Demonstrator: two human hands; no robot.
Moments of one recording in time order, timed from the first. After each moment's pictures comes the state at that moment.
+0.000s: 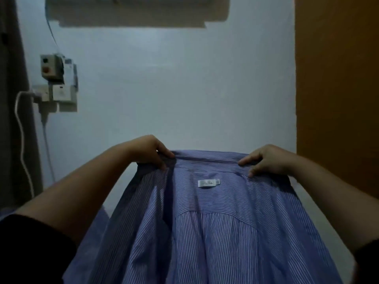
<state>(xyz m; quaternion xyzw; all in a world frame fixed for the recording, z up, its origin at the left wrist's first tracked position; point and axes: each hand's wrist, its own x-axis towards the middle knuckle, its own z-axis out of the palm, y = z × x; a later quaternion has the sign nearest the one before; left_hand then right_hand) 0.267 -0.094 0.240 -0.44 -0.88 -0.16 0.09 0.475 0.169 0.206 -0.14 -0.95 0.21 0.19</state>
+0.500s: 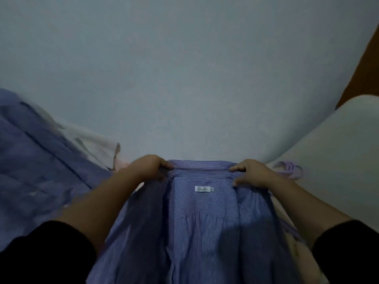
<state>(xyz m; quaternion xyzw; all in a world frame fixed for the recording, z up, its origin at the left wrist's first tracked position) 0.073 0.046 -0.079 -0.42 -0.90 -0.04 -0.13 0.277 0.295 -0.096 -0.25 -0.93 0.28 -0.03</state>
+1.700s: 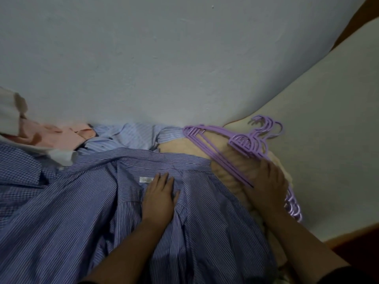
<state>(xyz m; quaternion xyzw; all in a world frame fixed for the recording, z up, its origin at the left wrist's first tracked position) 0.191 0.150 -0.335 -0.42 -0.90 -0.13 -0.02 0.372 0.355 -0.288 -0.47 -0.87 0.03 0.14</state>
